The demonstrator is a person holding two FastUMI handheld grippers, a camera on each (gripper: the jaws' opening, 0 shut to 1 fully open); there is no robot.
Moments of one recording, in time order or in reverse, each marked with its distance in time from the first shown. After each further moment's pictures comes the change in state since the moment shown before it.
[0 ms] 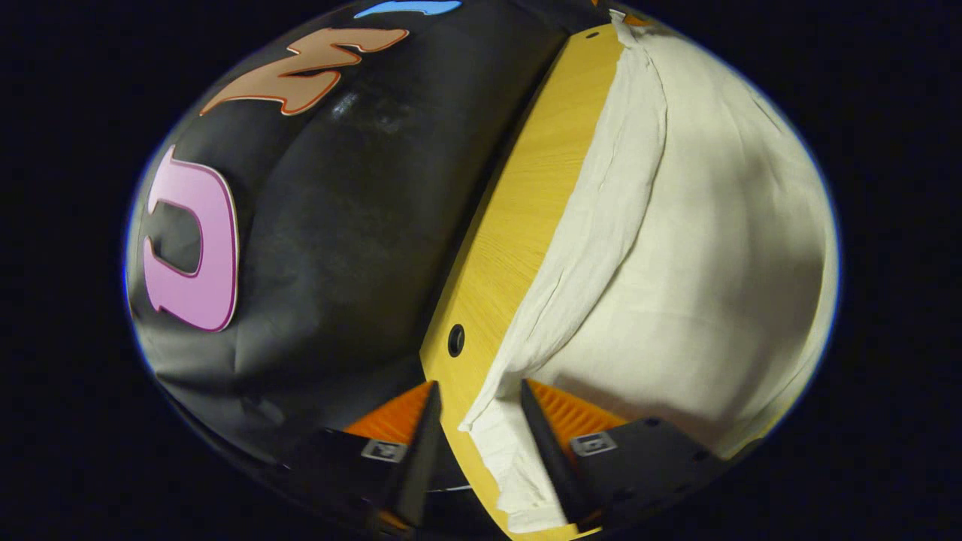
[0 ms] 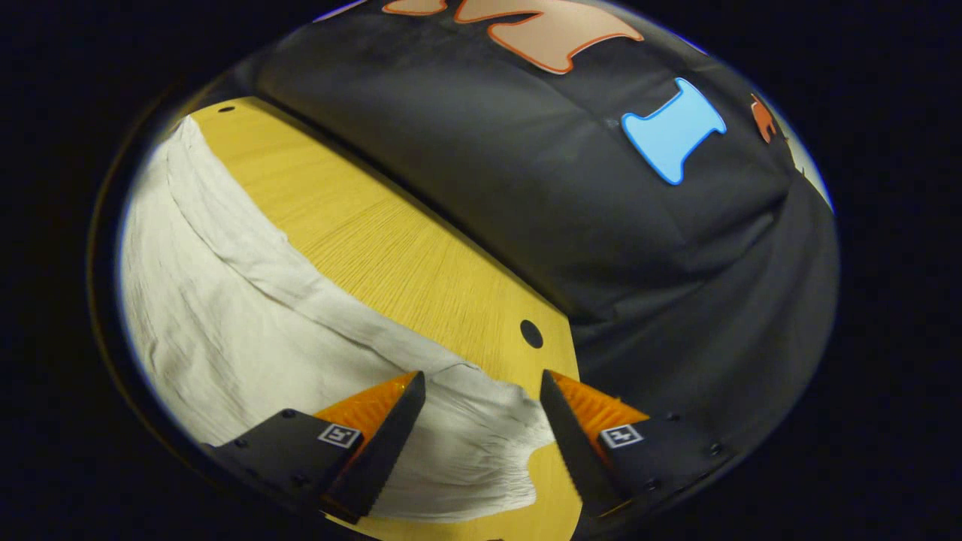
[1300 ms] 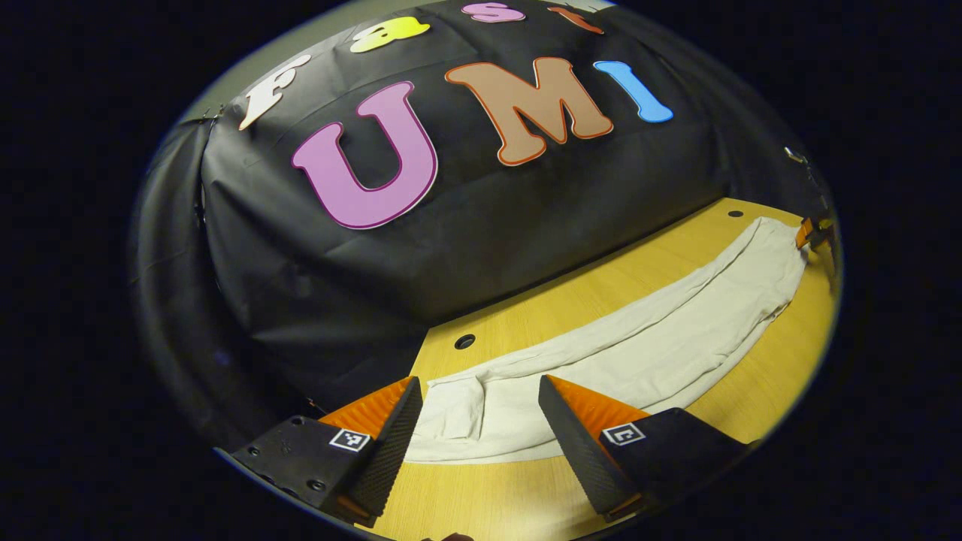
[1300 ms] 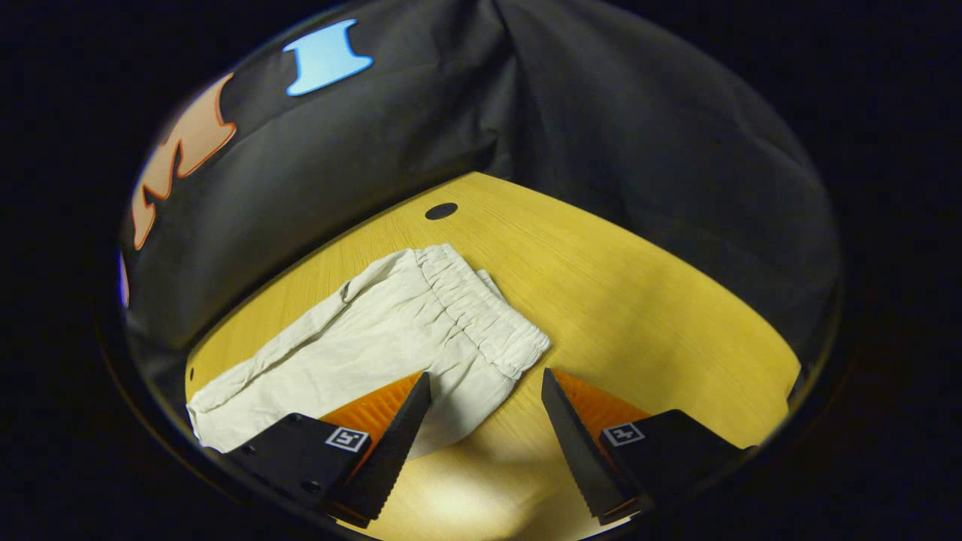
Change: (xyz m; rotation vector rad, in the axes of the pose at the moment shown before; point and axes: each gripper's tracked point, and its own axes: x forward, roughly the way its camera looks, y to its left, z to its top) left arm -0.173 0.024 0.049 -0.727 -0.120 0.142; right arm -0.035 -0.006 -0.143 1.112 0.322 0.042
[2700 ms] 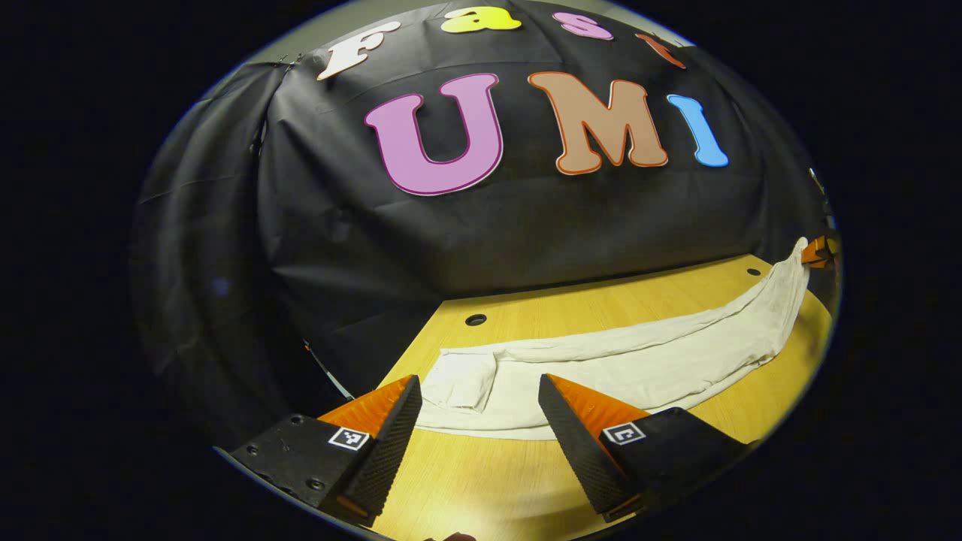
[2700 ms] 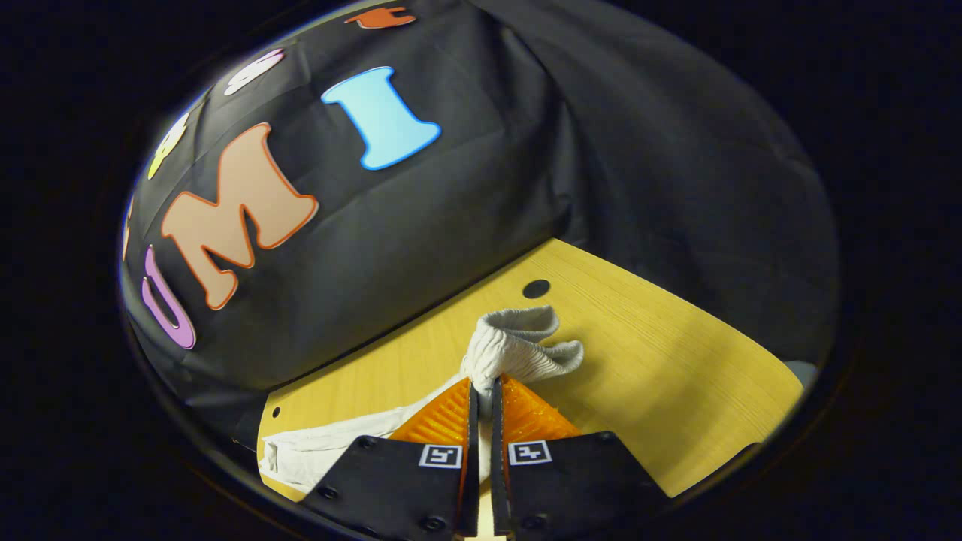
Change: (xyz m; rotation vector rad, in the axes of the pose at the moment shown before) left arm -0.038 0.026 -0.013 -0.271 0.033 0.068; right arm -0.099 0.105 0.073 -0.008 -0.170 0.310
